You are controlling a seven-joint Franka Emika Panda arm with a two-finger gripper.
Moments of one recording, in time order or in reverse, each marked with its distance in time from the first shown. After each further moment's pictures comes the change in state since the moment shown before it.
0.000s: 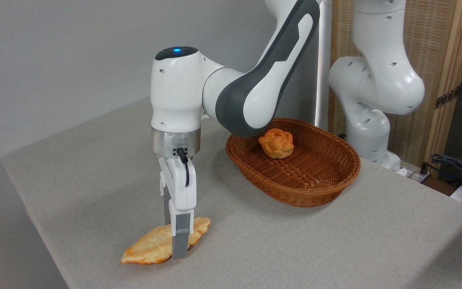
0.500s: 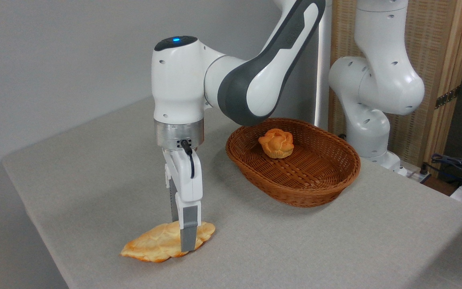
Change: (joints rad) arm 0.001 -0.040 0.002 0.002 0.000 -0.087 0.000
